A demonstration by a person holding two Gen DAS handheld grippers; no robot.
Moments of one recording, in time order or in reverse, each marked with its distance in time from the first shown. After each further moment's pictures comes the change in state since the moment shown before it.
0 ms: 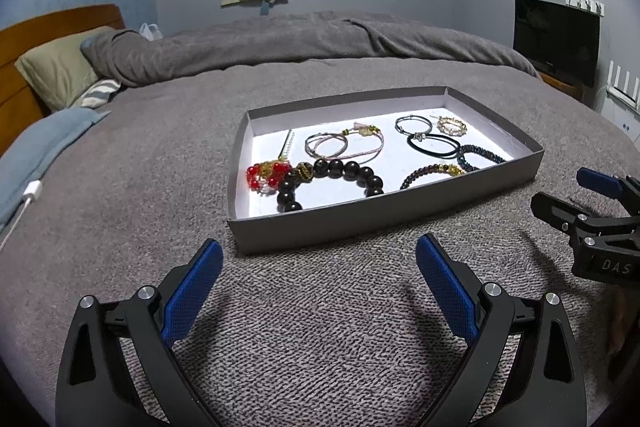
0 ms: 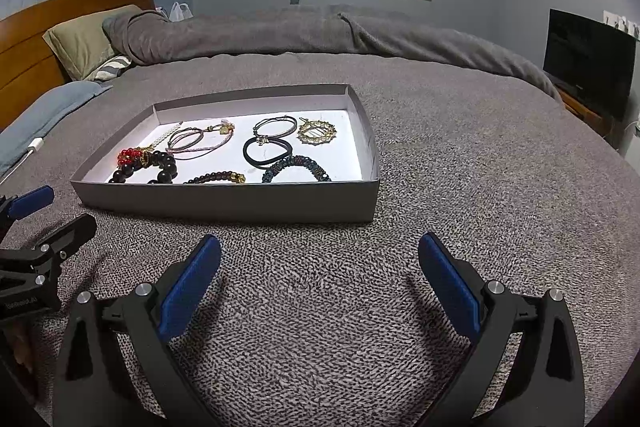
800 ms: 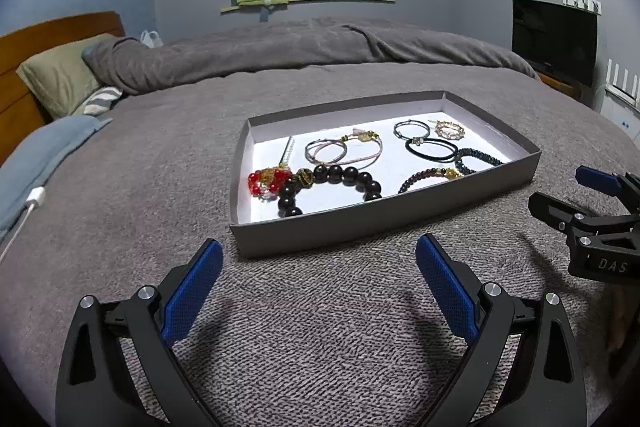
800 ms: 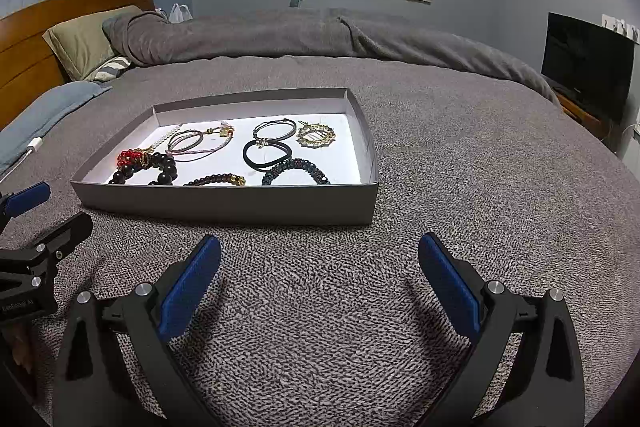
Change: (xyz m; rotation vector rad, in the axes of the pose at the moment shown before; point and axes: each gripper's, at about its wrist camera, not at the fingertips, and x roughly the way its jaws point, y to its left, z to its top) left arm -0.004 -0.002 0.001 0.011 -0.015 0.005; right arm -0.005 -0.001 -0.001 -0.006 -0.009 -0.008
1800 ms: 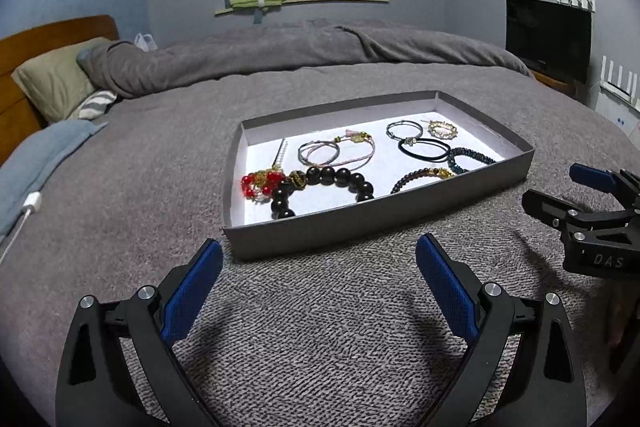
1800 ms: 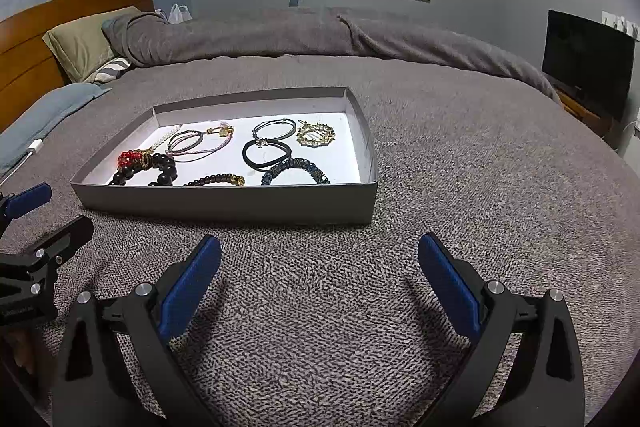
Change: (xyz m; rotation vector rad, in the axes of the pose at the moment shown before) left arm 0.000 -0.005 0.001 0.014 -0.004 -0.015; right arm 0.000 -0.001 0.001 0.006 0.000 0.002
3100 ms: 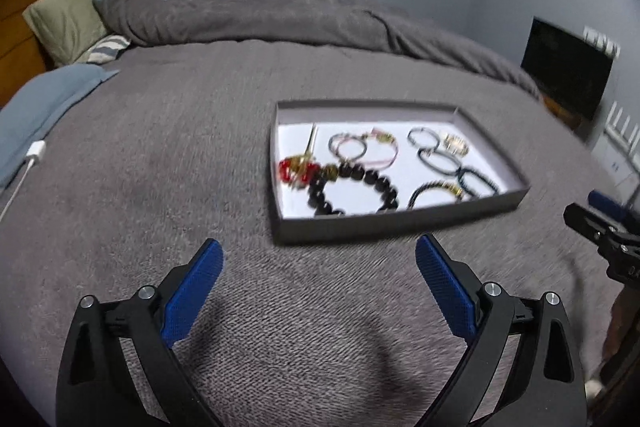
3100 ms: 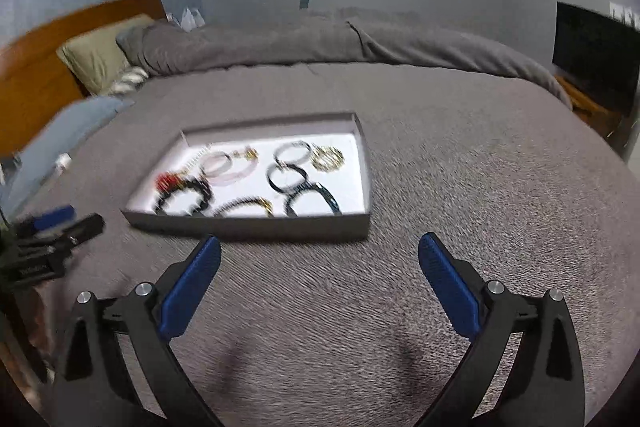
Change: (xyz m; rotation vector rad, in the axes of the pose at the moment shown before) left arm -0.018 0.043 0.021 -0.157 0.132 -0.038; right arm -0.039 -0.006 0.030 0.008 0.054 0.049
